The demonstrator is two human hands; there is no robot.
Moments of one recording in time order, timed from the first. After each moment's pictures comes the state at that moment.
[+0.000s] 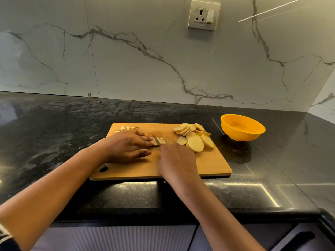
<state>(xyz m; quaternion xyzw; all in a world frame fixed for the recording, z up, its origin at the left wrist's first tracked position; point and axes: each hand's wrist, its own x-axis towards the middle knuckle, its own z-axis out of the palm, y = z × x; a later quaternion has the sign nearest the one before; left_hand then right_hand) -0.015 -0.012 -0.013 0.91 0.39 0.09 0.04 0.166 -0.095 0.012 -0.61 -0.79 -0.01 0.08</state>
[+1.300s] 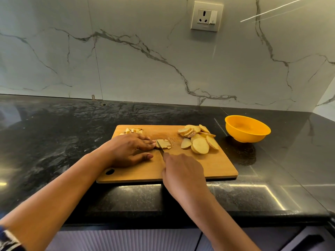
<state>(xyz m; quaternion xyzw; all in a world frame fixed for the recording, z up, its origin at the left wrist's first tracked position) -0.020 -0.017 -0.012 0.91 0.42 0.08 0.02 0.166 -0.111 0.001 -0.60 -0.80 -0.02 0.08</state>
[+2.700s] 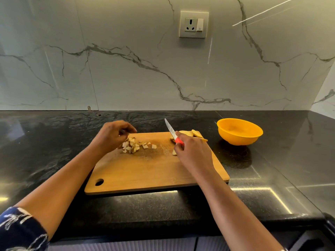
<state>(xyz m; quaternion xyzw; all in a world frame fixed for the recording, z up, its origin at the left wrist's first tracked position) -0.029 0.030 -0.003 0.81 0.46 0.36 0.03 0.223 -0.038 -0.008 -0.62 -0.71 -0.04 0.33</state>
